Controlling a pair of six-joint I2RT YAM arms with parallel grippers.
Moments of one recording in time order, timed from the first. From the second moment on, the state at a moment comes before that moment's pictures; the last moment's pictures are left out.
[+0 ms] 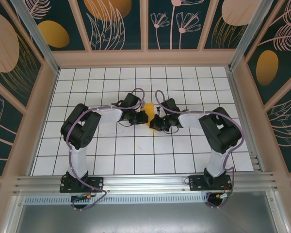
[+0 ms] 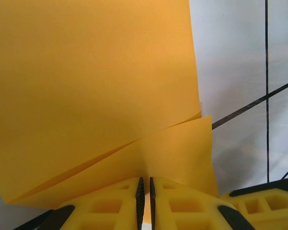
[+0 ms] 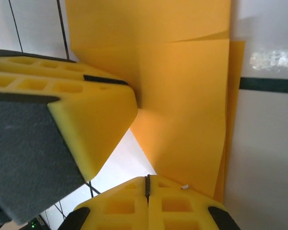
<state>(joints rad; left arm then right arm) -0.59 1.99 1.14 -0.16 0.42 -0.60 0.58 1.82 0.90 -0.06 -0.54 0.77</state>
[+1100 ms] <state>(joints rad) -0.58 1.99 1.14 -0.16 0.41 -0.60 0.54 1.71 0.72 -0.03 -0.52 0.77</state>
